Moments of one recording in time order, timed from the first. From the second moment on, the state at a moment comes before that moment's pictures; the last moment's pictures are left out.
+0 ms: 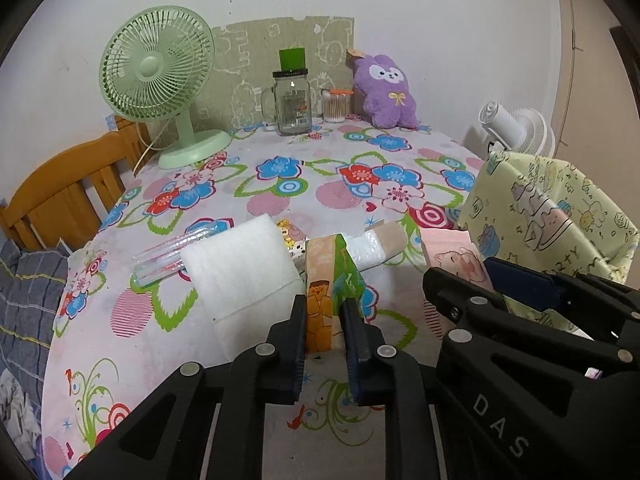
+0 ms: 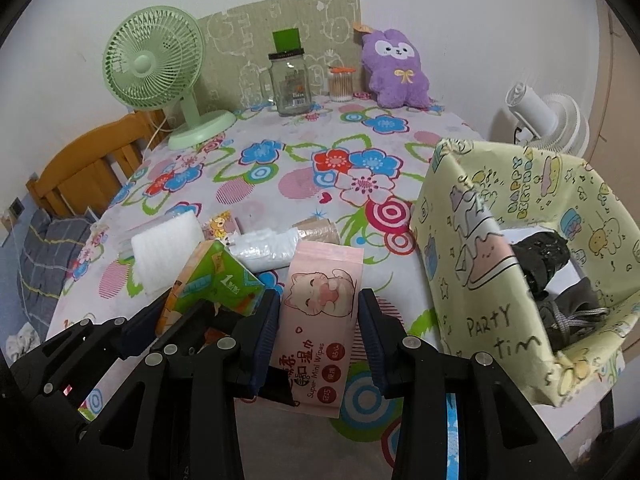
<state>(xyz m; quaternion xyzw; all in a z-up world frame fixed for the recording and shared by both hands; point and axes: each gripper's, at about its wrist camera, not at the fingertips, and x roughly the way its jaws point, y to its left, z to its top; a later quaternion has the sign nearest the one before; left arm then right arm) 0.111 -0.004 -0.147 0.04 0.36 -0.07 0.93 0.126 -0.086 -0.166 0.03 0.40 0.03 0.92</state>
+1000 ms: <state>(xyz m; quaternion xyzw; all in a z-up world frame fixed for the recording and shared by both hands) 0.075 -0.022 -0.065 0.04 0.30 -0.06 0.95 0.092 -0.102 -0.079 0.01 0.32 0.06 0.94</state>
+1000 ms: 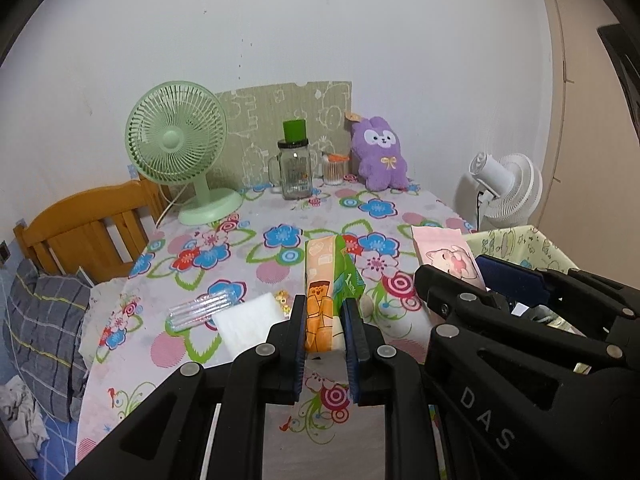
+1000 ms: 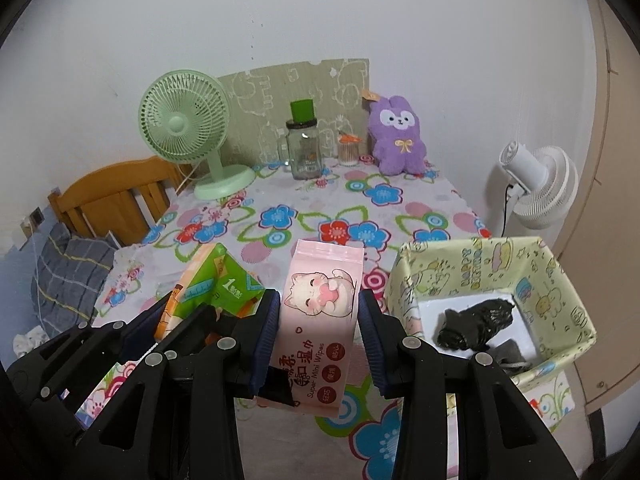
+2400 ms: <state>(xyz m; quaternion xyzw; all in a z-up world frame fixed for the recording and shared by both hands) 0.109 -0.134 -0.043 0.06 0.27 -0.13 0.95 0.109 -0.214 -0.050 0.00 0.29 0.00 0.96</state>
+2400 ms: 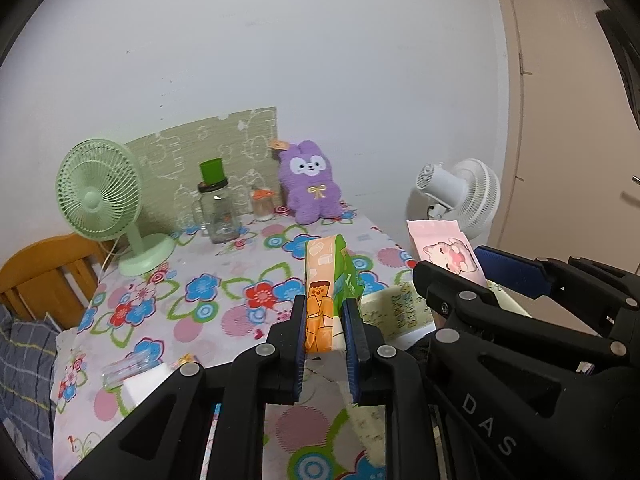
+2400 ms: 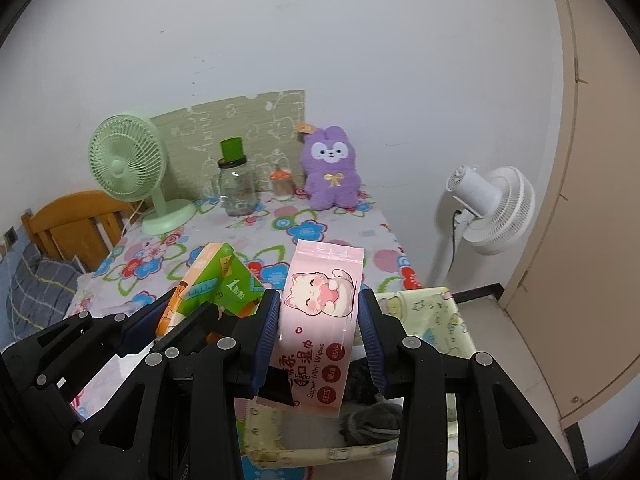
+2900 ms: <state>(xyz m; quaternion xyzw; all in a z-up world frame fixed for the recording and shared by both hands) 0.121 -0.175 -0.054 0.08 0.28 -0.16 0.94 0.117 -0.254 -0.061 0.02 0.30 -0.03 0.95</state>
